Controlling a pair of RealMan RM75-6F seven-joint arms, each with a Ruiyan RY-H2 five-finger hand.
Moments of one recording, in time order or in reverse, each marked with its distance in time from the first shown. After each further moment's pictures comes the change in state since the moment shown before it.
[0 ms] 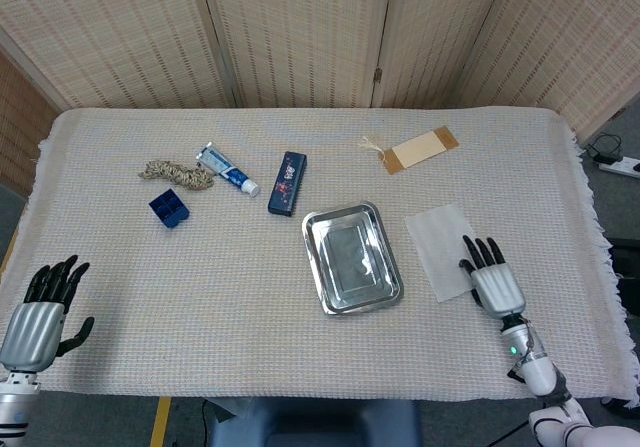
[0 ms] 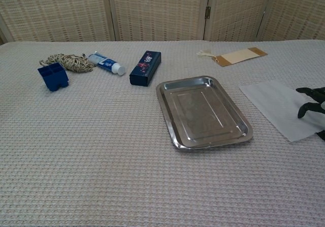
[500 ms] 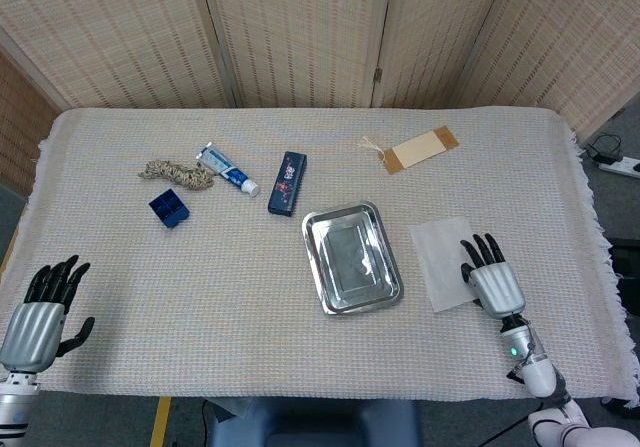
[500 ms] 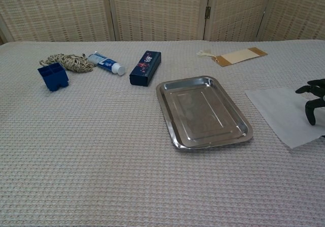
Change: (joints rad) left arm 0.000 0.002 0.003 0.001 0.011 0.004 -0.008; right arm -0.006 -0.028 -0.002 0.055 -0.018 0.102 0.087
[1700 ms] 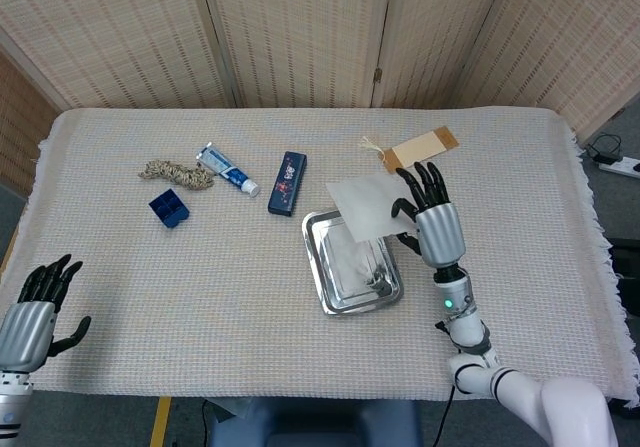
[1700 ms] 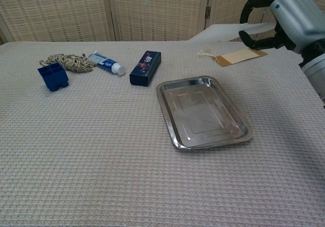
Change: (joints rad) left arm 0.002 0.030 -0.005 -0.008 -0.015 -0.011 -0.122; right arm 0.306 -0.071 0.266 -0.283 0.047 0.202 -0.019
